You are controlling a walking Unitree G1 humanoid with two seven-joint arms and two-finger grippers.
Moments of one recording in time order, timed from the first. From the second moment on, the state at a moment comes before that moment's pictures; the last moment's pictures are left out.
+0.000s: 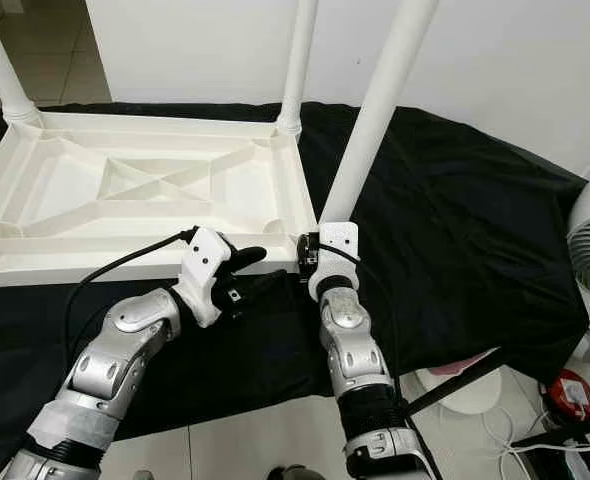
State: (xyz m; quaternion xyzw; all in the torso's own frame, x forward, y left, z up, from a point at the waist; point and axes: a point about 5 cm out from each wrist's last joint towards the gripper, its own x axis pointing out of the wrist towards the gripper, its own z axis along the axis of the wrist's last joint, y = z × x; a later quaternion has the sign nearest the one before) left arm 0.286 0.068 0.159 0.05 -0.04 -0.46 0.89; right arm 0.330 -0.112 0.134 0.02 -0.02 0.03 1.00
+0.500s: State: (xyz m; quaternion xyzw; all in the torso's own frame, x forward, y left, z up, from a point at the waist) left arm 0.286 0.070 0.158 0.05 -0.03 -0.46 0.89; right arm 0.299 -0.128 0.138 0.03 -0.09 0.04 0.99
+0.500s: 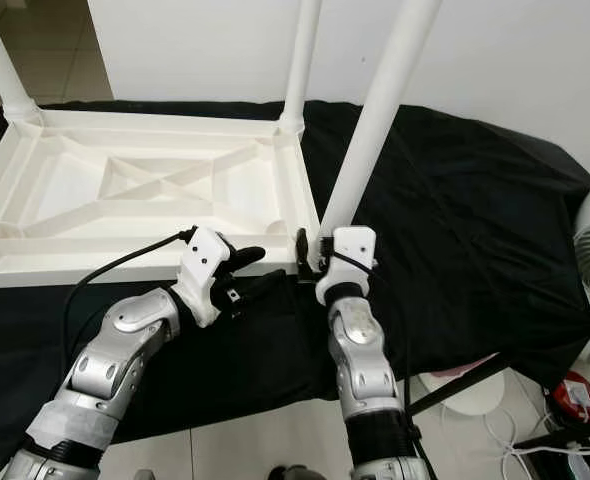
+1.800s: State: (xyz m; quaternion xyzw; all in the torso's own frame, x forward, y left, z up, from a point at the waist) left arm 0.279 0.079 0.152 0.06 -0.03 -0.45 0.89; right arm 0.251 -0.147 0.132 -0.01 -0.10 0.07 0.99
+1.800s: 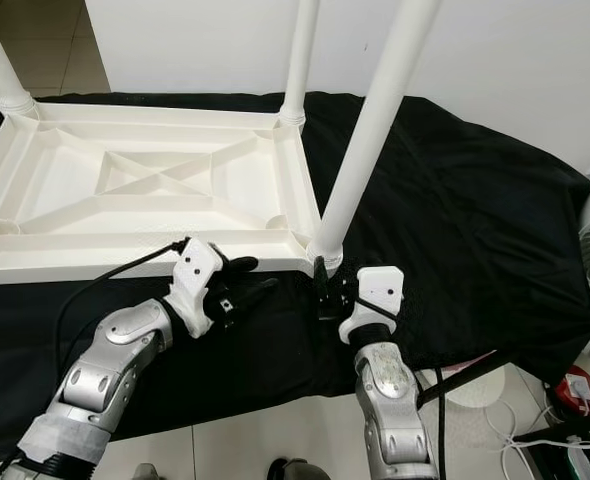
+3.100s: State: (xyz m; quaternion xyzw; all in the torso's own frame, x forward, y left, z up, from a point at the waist) left arm 0.304 0.105 0.160 0.15 -0.03 -0.40 0.91; right arm 0.304 -0.179 0.146 0.00 -0.09 0.10 0.99
